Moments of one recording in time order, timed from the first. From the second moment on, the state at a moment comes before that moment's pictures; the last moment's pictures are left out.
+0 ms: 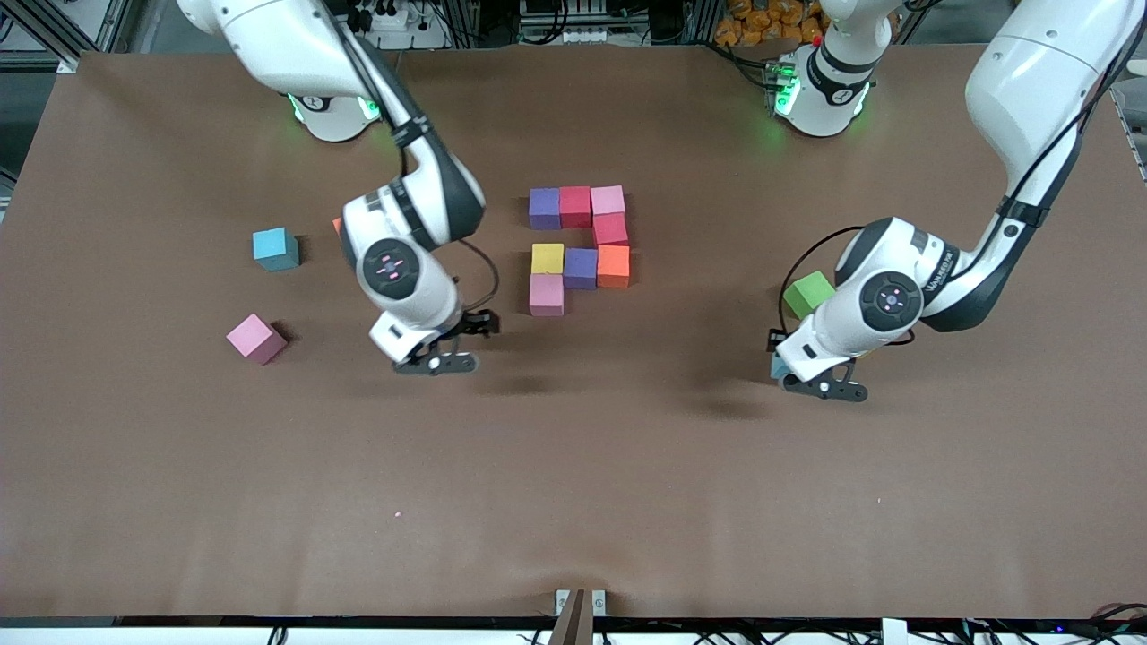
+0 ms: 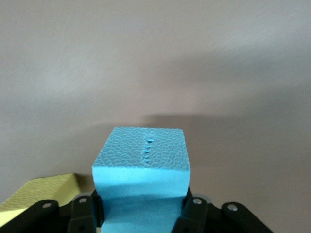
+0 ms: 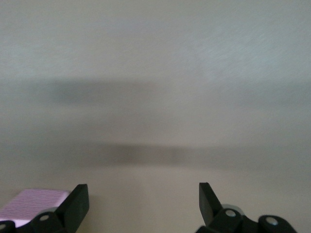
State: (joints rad) left arm 0.36 0.59 -0.75 -1.86 0.48 2.20 -0.43; right arm 0.56 0.51 -0.11 -1.75 0.14 2.16 0.30
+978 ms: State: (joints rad) left arm -0.23 0.76 -0.45 -1.38 0.32 2.14 -0.47; right arm 0.17 0.46 -0.12 -1.80 0.05 2.09 -0.39
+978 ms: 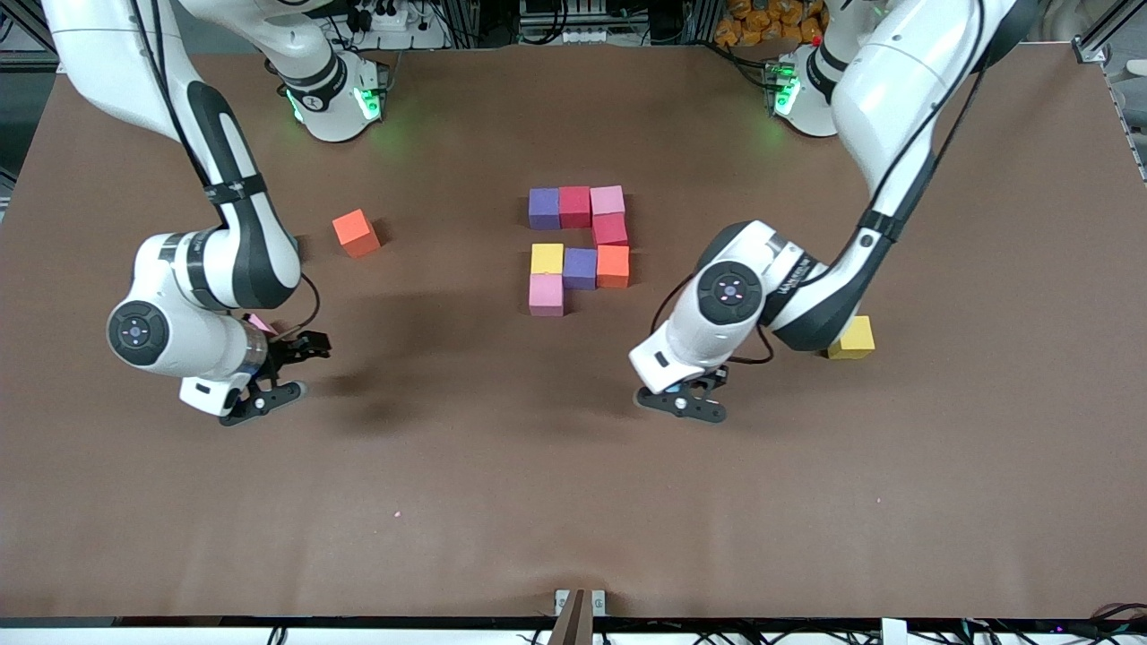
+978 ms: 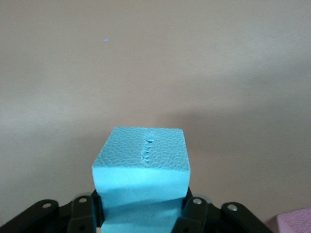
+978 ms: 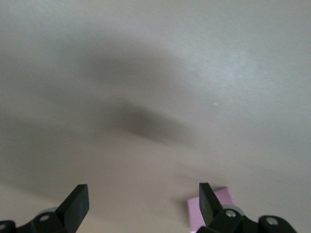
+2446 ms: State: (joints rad) left arm -0.56 0.97 -0.36 -1.19 0.24 2.24 -0.67; right arm 0.02 0.37 -0.12 -2.09 -0.03 2.35 -1.05
